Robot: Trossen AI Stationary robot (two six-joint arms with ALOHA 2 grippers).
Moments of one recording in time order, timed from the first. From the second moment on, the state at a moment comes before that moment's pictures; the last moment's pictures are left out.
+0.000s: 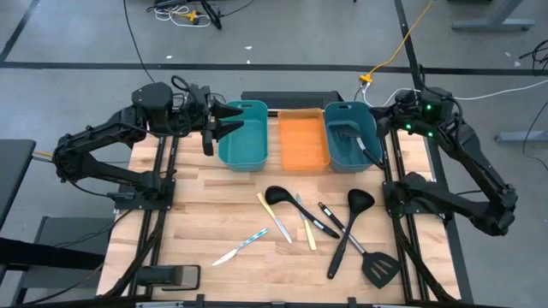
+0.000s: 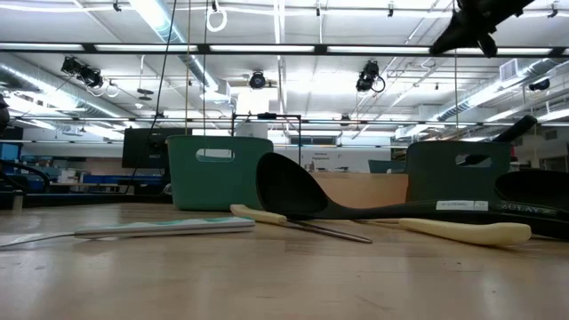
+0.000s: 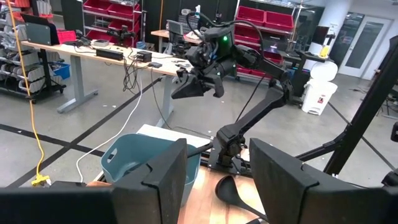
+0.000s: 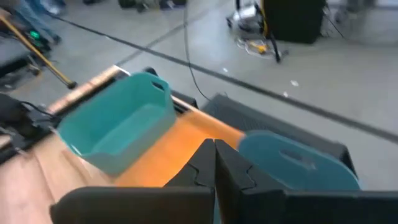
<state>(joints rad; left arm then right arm) 0.20 1.10 1.41 -0.38 0.02 -0.17 -0.90 0.70 1.00 -0.68 -0.22 0.15</state>
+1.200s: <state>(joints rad) 0.20 1.10 1.41 -0.38 0.02 -0.17 -0.40 0.70 1.00 -0.34 -0.19 0.13</state>
